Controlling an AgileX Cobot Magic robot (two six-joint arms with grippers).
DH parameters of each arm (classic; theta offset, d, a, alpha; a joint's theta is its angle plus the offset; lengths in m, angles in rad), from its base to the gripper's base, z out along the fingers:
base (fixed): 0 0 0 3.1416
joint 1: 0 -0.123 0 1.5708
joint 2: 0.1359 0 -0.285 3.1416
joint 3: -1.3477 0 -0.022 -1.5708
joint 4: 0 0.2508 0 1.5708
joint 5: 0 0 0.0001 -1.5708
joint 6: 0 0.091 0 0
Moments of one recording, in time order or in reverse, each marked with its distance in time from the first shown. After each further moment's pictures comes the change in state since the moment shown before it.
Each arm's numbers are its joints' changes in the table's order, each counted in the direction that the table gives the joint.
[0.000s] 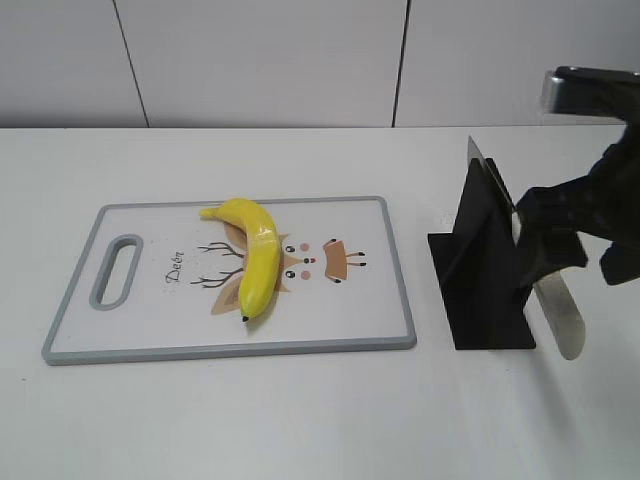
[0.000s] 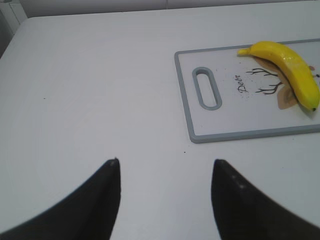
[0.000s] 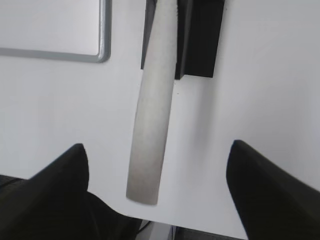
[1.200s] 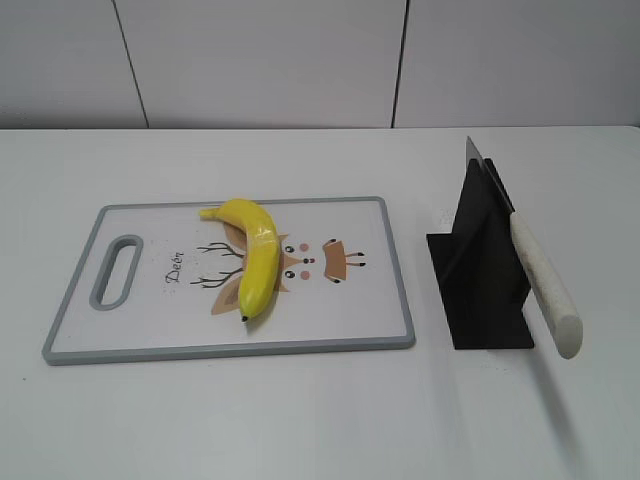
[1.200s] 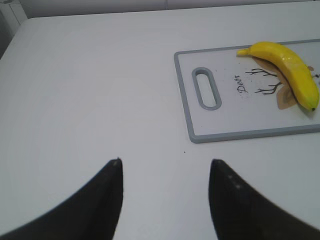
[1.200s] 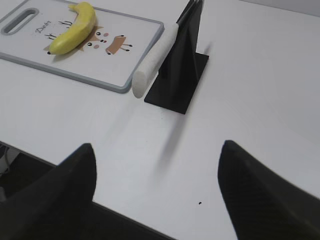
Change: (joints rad) left arm 0.000 0.000 0.000 0.000 0.001 0.000; right arm 0.000 -1.360 -0.392 -0.030 -0.180 -0.276
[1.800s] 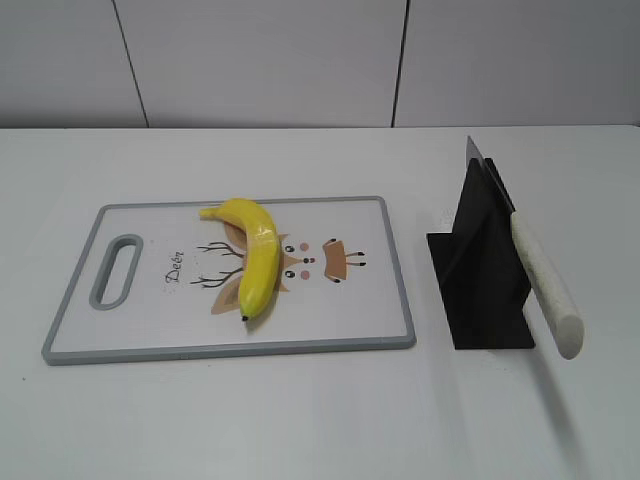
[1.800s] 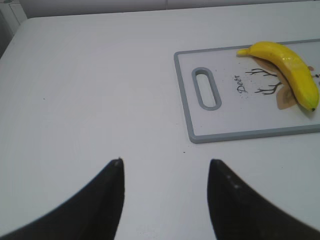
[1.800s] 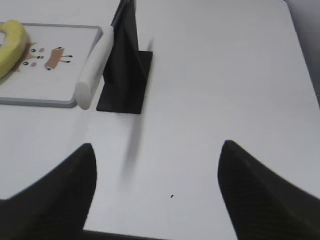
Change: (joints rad) left arm 0.000 0.000 0.000 0.000 0.000 0.000; right arm 0.273 -0.001 0.000 0.016 0.000 -0.001
